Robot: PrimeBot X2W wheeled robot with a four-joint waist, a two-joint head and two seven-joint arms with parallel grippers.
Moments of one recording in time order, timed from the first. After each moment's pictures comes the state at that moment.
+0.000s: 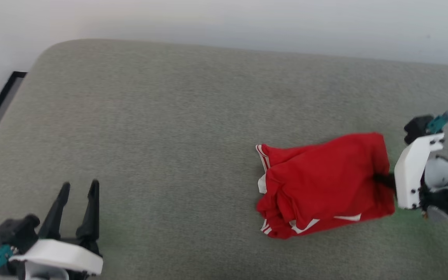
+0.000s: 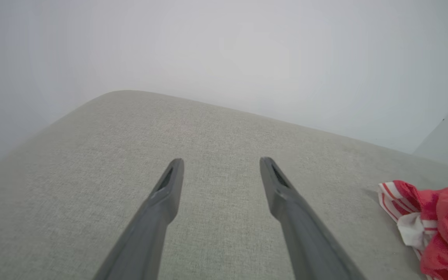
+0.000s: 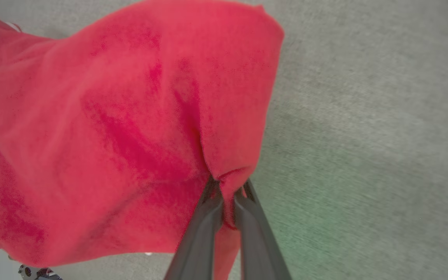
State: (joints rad) left arm -0.03 0.32 -0.09 0.22 -0.57 -0.13 -0.26; right arm -0.58 -0.55 0.49 0.55 0.88 0.13 0.70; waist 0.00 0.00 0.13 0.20
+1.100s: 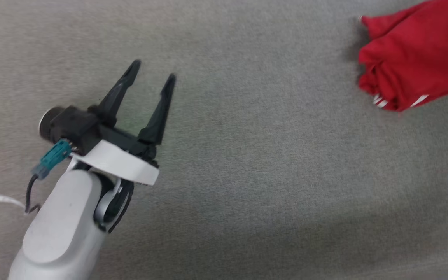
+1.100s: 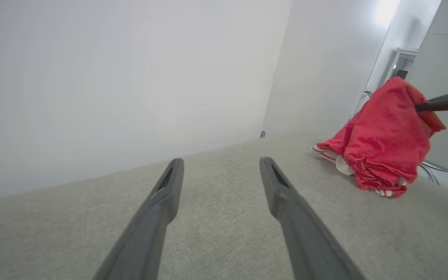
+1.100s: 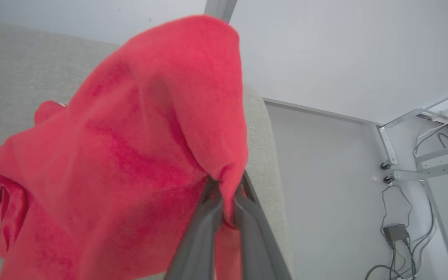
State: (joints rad) left arm -0.52 0.35 -0.41 0.17 -0.47 -0.13 -0.26; right arm -0.86 -0.67 0.18 0.51 0.41 0.13 0.48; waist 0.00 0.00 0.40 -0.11
